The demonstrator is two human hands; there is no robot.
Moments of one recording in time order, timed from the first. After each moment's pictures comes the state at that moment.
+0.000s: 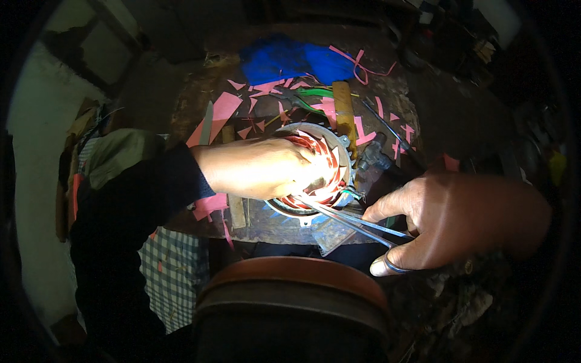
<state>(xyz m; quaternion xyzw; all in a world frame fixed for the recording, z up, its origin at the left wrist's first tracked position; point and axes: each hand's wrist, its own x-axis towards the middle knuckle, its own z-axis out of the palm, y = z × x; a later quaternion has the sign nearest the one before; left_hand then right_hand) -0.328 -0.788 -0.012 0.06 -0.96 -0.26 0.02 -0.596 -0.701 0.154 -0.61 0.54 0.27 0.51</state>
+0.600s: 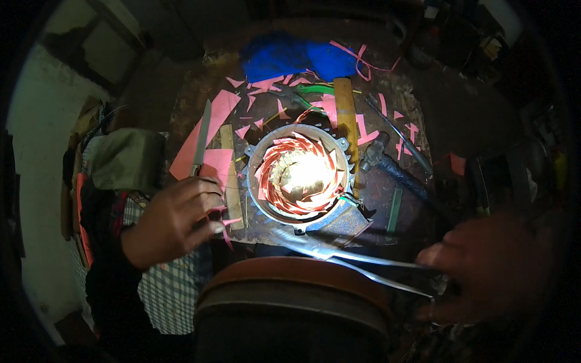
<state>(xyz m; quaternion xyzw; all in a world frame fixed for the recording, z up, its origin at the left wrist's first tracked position) -0.228 -0.687 0.033 0.36 -0.90 -0.21 0.10 -0.646 -0.662 0.164 -0.80 0.39 0.33 0.32</state>
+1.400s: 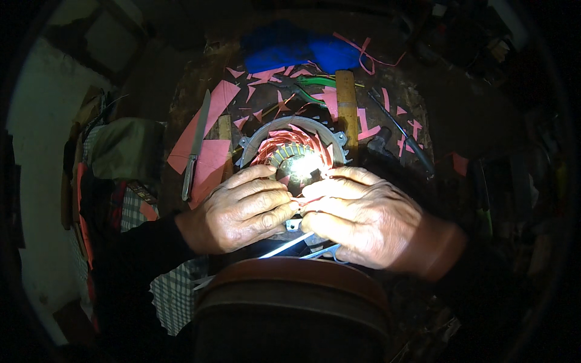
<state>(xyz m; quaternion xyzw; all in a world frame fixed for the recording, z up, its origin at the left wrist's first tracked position) -0.295 -0.694 -0.042 0.17 -0.94 -0.13 0.27 -0.599 -0.688 0.027 -0.93 0.22 -0.13 0.25</state>
